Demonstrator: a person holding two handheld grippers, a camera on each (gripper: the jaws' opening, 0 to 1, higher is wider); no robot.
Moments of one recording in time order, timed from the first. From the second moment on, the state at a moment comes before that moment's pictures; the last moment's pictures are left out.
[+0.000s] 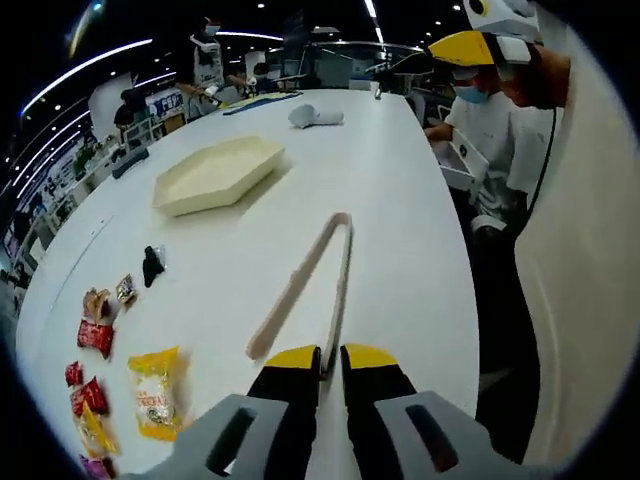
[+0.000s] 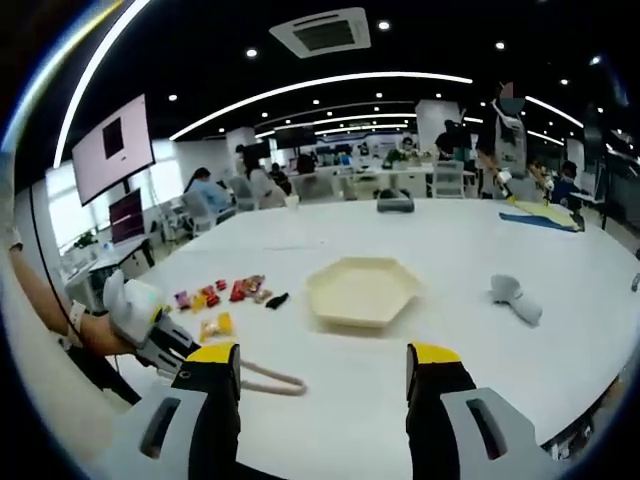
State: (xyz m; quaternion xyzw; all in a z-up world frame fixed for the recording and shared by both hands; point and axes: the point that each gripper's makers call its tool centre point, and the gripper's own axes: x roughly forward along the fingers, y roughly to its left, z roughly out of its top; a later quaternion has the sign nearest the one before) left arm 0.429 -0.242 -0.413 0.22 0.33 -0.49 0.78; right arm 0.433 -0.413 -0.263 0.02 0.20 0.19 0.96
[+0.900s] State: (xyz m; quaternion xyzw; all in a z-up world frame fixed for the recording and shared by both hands) left arm 0.425 -0.250 -0.412 0.21 0.33 -0.51 0.76; right arm 0.429 -0.420 -0.260 0.02 0.21 0.18 0.96
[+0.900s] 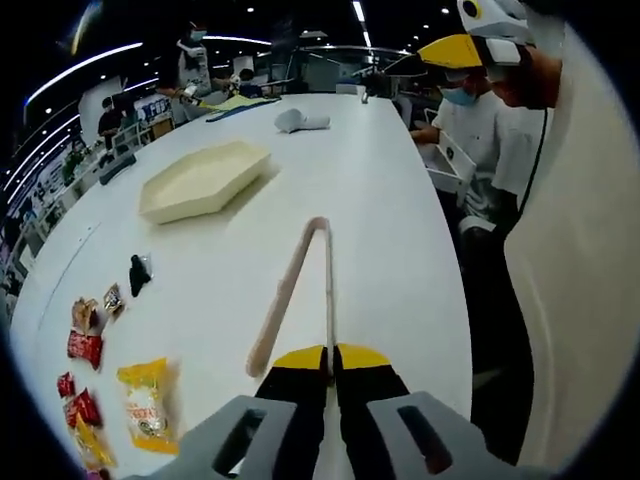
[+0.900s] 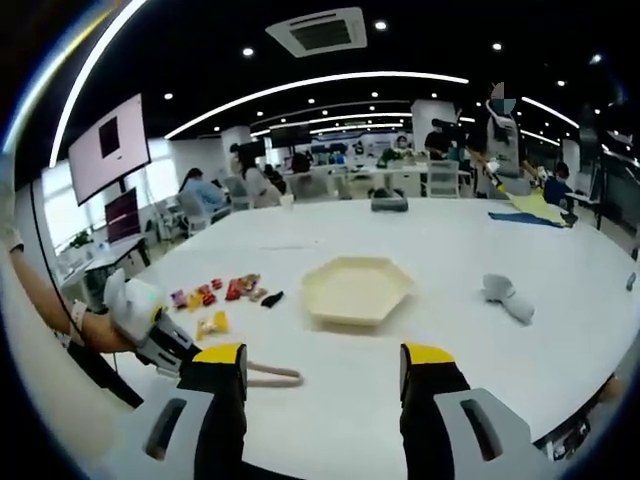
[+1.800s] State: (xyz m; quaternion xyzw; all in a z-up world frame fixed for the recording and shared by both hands) left arm 0.406 -0.250 -0.351 0.17 0.31 -0.54 0.77; right arm 0.447 -0.425 -0.231 0.05 0.16 0.19 0.97
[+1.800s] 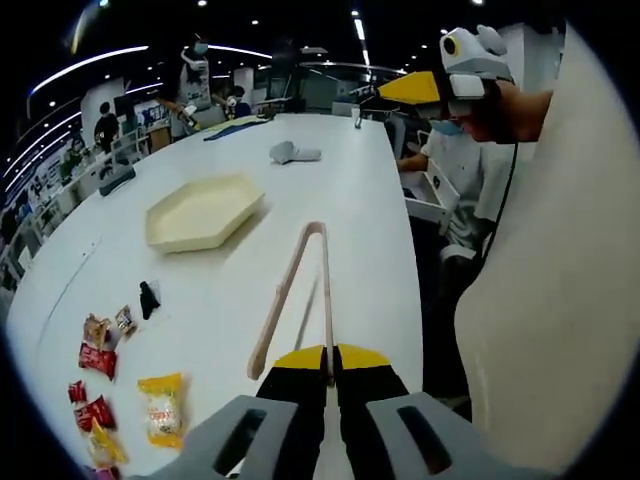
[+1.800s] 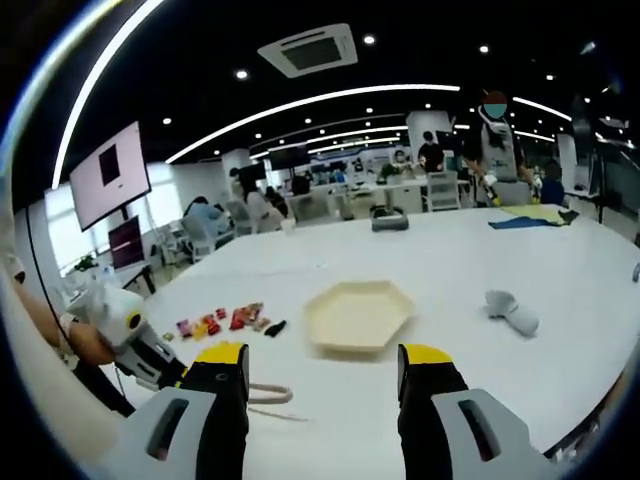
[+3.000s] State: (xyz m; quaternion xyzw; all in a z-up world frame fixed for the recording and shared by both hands) left arm 0.378 -0.227 -0.251 0.12 0.24 -0.60 0.75; right arm 0.440 -0.322 -0.188 0.00 0.15 0.47 0.87
